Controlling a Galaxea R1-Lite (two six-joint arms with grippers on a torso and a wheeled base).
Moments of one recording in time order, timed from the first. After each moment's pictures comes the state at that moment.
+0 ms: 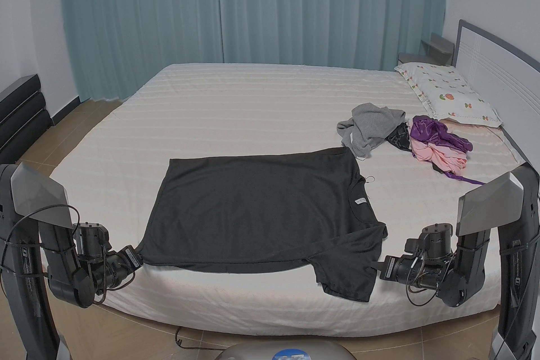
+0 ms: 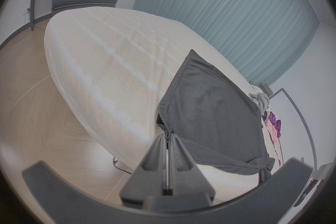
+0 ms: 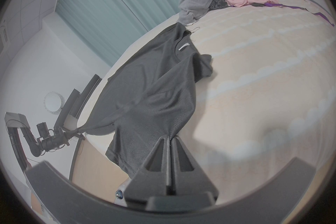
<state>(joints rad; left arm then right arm) 0.06 2.34 -0.30 -1.36 -0.10 -0.59 0.24 2.45 -0.39 -1.41 0.24 0.49</state>
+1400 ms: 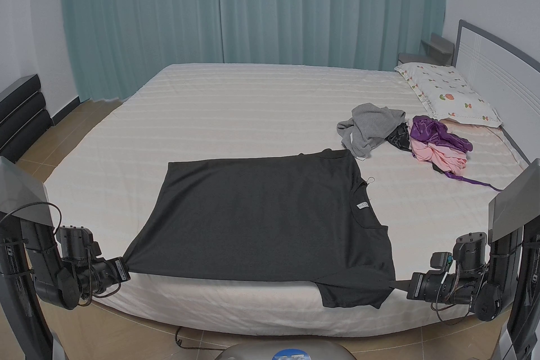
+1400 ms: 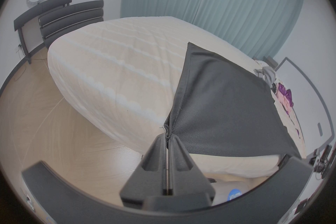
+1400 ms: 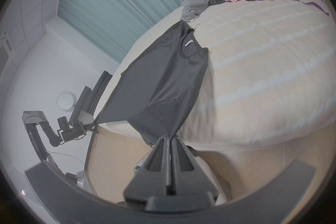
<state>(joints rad) 0.14 2.24 -0.20 -1.27 -0.10 -0.30 0.18 2.28 -0.02 -1.55 0.39 0.49</state>
